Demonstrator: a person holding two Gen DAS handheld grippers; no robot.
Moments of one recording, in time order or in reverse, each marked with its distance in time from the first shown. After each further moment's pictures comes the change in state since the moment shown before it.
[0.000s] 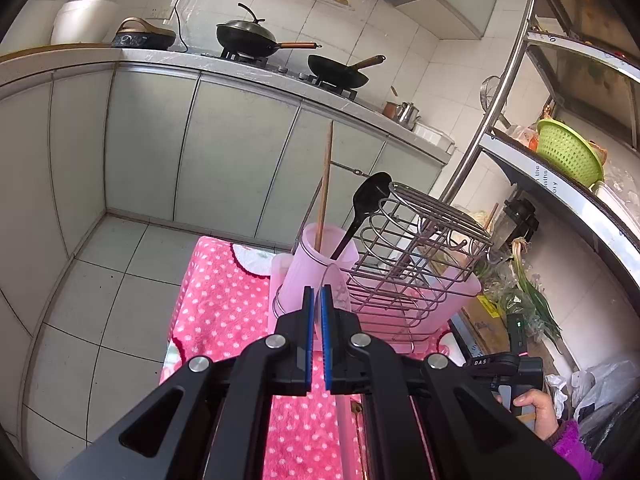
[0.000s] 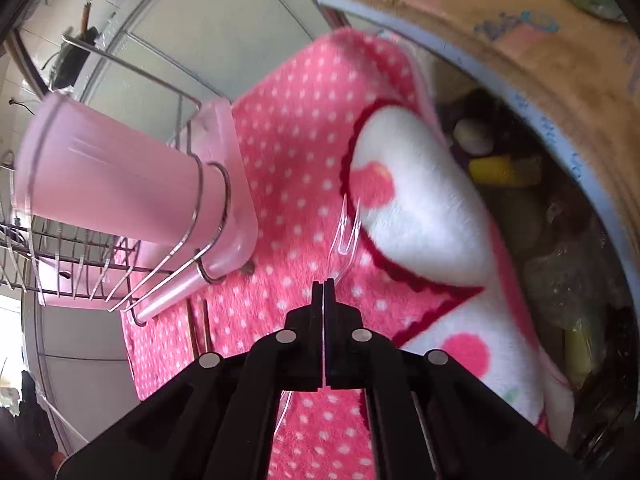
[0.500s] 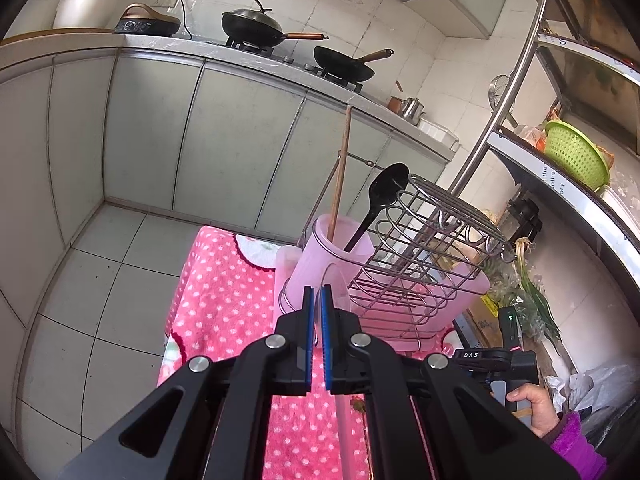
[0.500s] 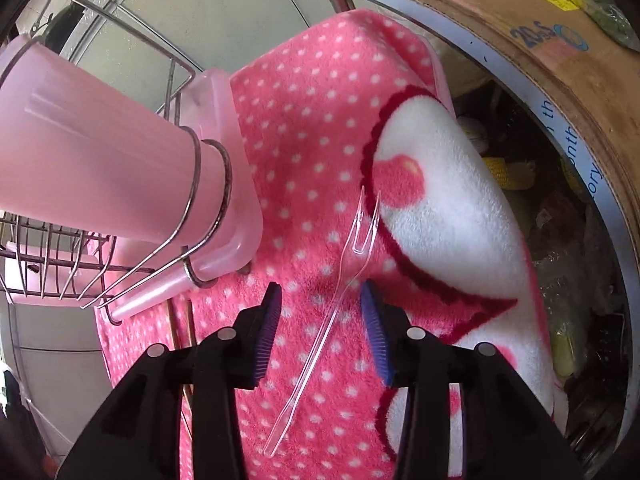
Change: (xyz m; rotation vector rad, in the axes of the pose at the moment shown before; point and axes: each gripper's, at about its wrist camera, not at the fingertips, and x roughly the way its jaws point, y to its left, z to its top) left arm 0.016 0.013 -0.002 -0.029 0.025 -0.009; right arm 0.016 0.028 0.004 -0.023 0.017 -0.097
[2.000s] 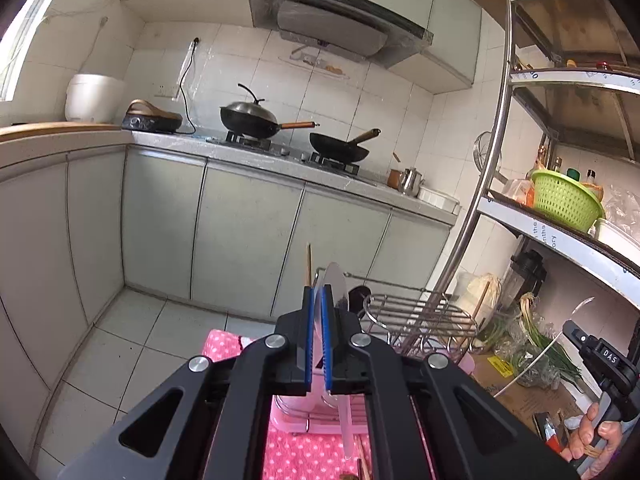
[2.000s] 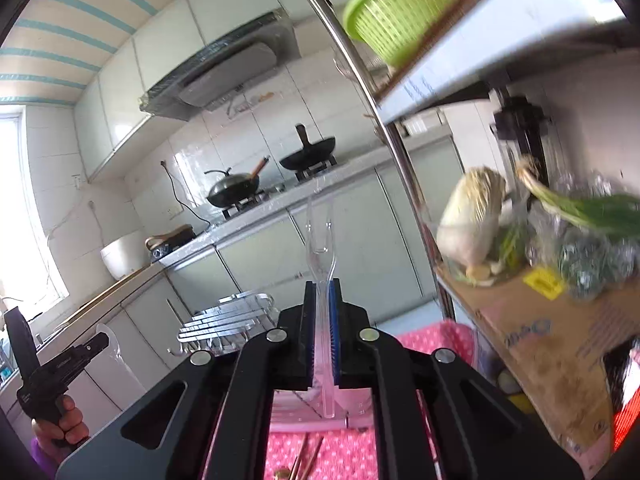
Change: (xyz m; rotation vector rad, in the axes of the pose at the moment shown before) left arm -0.056 -0.059 0.053 0.102 -0.316 0.091; right arm -0.251 0.012 -0.064 -0.334 -0.923 0.398
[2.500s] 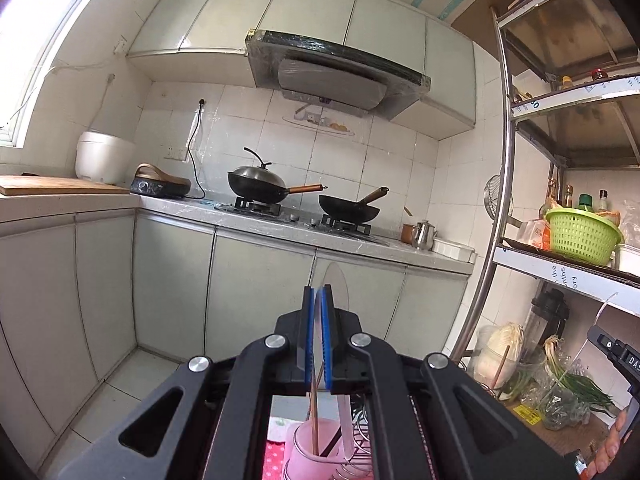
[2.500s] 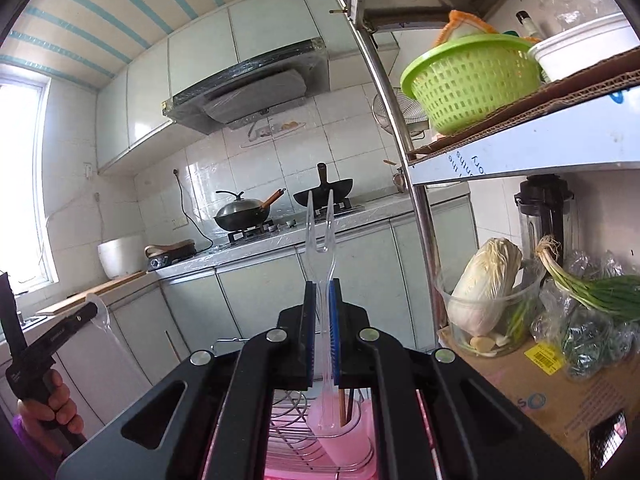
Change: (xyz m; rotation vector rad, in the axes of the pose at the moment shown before) left arm 0.021 -0.018 0.034 0.059 -0.218 0.070; right arm 0.022 0.030 0.030 -0.139 -0.090 -0.009
